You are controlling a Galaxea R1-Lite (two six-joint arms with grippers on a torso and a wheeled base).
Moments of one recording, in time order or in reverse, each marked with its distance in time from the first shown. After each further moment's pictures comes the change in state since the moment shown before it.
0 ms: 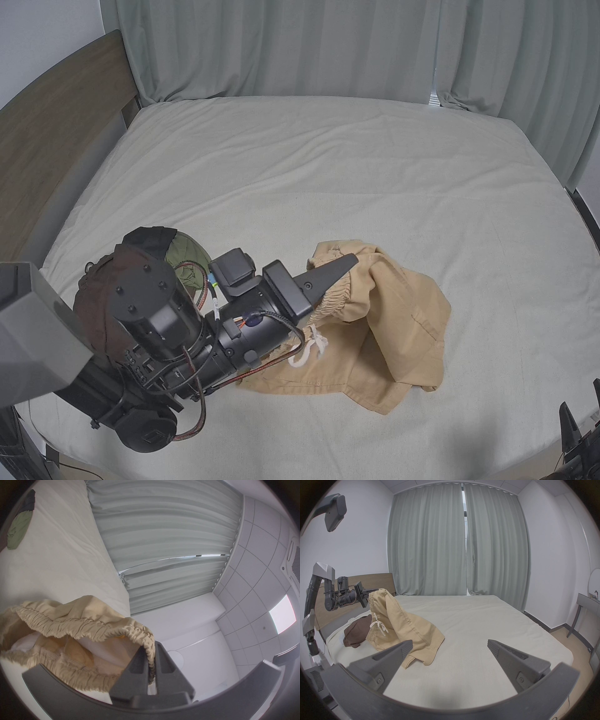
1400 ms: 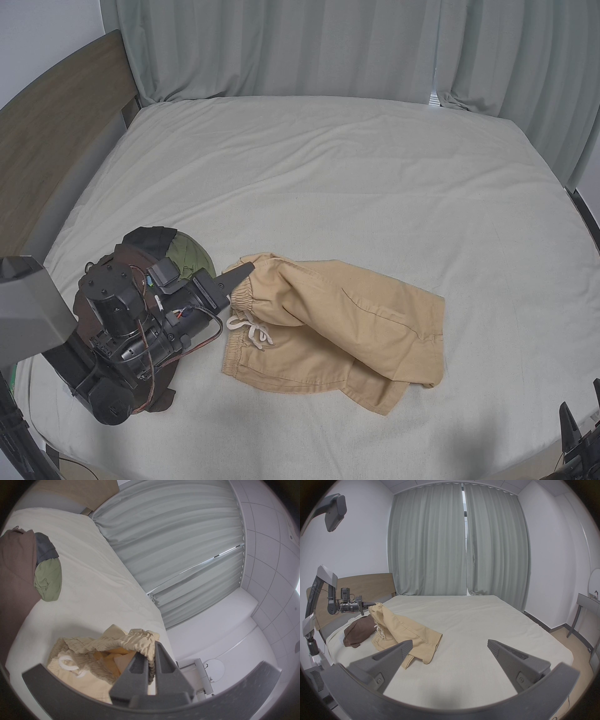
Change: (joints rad) left arm 0.316 0.033 0.144 -0.003 -0.004 0.206; right arm 0.001 0.000 0.000 0.000 -0.001 0.000
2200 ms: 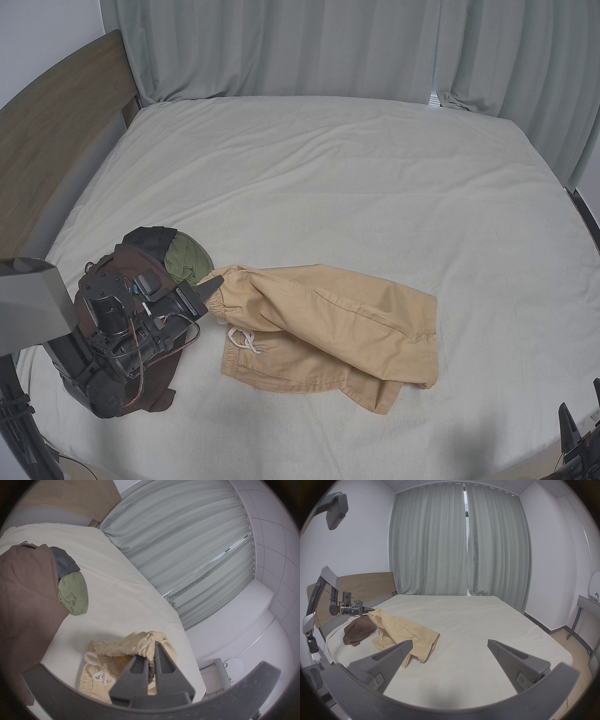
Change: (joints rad) left arm 0.131 0.068 0.036 -0.001 0.000 0.113; right arm 0.000 0.000 0.000 0.000 0.004 -0.016
